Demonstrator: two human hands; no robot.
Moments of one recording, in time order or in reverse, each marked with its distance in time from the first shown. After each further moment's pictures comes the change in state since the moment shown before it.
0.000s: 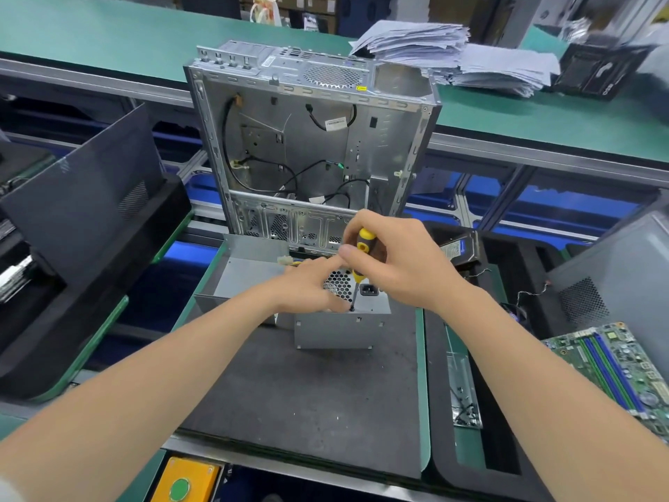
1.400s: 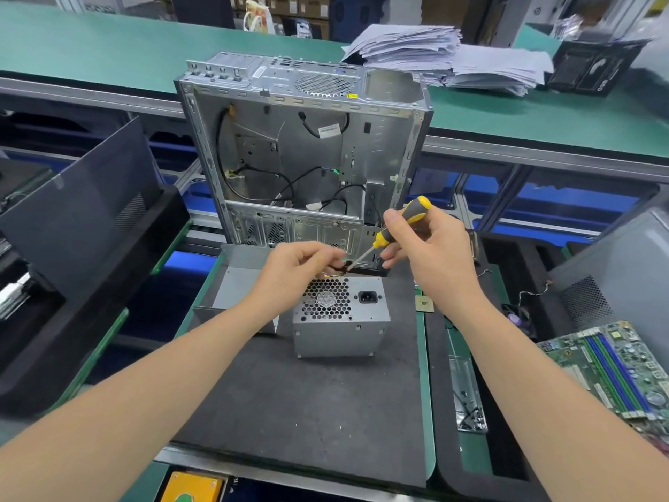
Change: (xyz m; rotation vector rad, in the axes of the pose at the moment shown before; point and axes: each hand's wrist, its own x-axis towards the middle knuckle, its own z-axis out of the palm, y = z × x) left_hand 0.008 -0.021 -0.001 -0.576 0.501 0.242; right_hand -0.008 0.025 -0.003 0.536 0.410 0.383
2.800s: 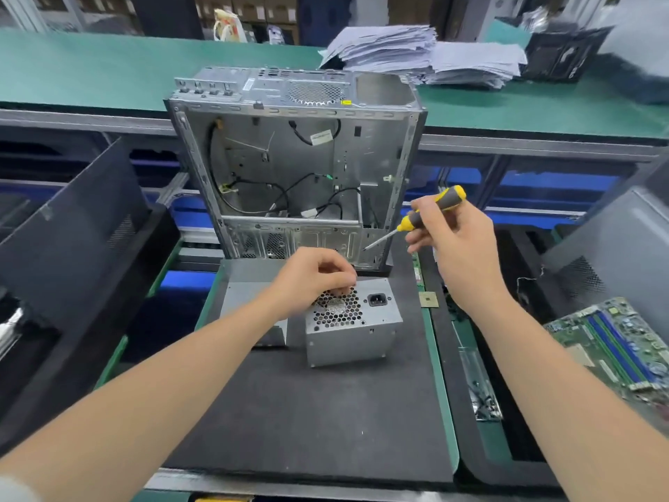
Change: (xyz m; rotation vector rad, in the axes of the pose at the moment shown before) left_hand 0.018 0.005 -0.008 0.055 -0.297 -0.058; right_hand -0.002 -0.006 -0.006 0.124 0.194 -0.020
